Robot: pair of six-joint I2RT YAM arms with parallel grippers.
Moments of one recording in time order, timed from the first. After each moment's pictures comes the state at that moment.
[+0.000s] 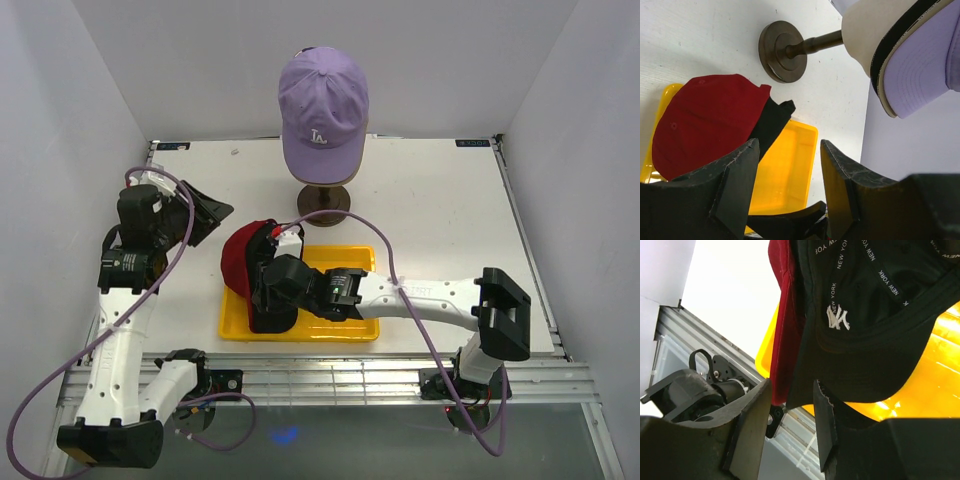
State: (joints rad) left arm -0.03 0.91 1.14 -0.69 0.29 -0.80; right arm 1.34 1.65 1.31 -0.31 0.30 0.87
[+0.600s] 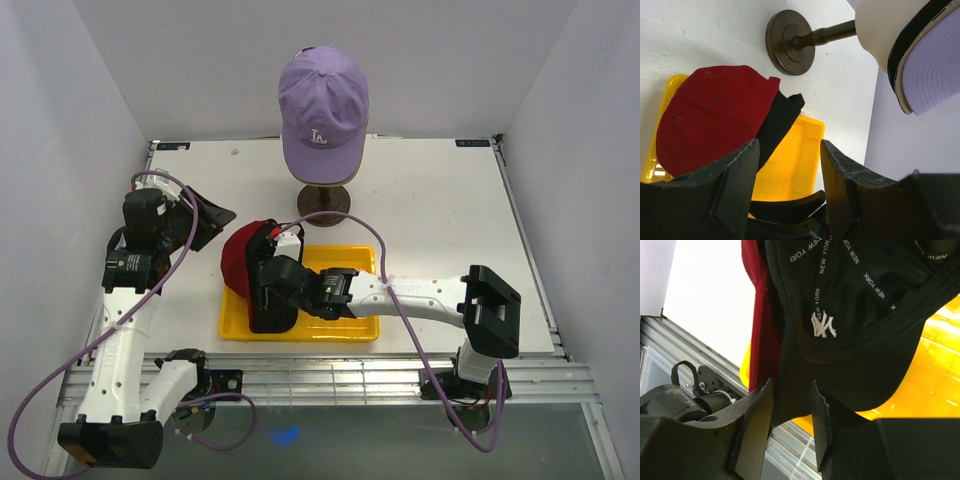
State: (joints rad) left arm -0.03 0.90 1.09 -0.69 0.29 -0.79; right arm 1.33 1.71 1.33 -0.30 0.33 0.88
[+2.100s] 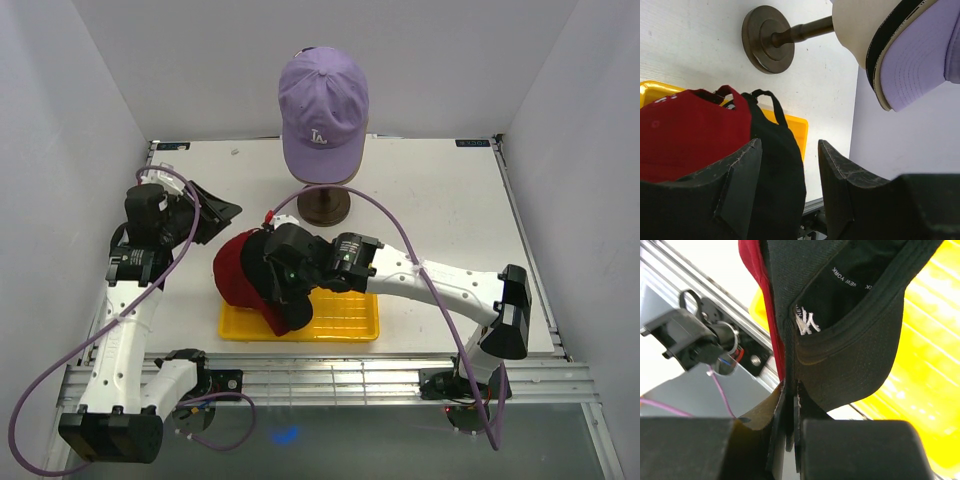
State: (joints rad) left arm -0.03 0.93 1.07 -0.60 0.38 -0.83; right arm 1.28 1.66 1.62 -0.78 0.09 0.73
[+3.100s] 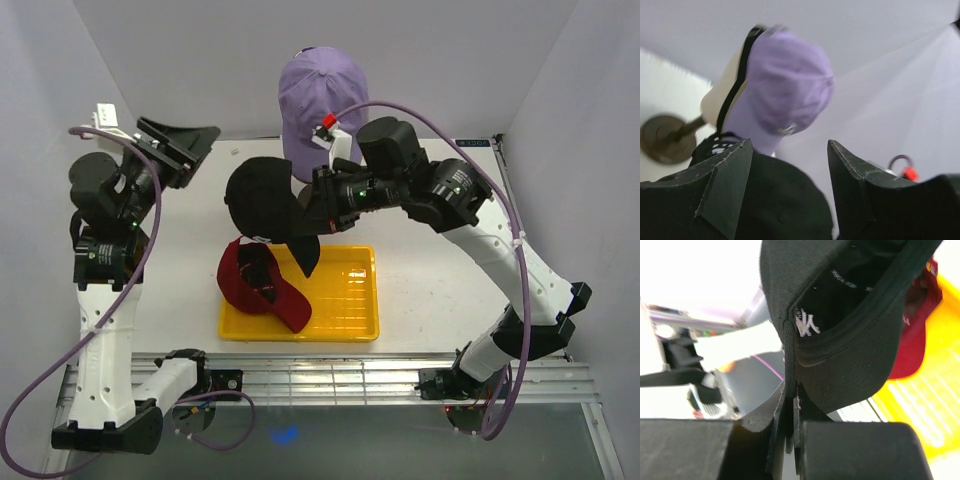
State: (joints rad) left arm -0.03 0.98 1.38 -0.38 0.38 -1.02; right arm 1.00 1.57 2.11 -1.07 -0.38 0.55
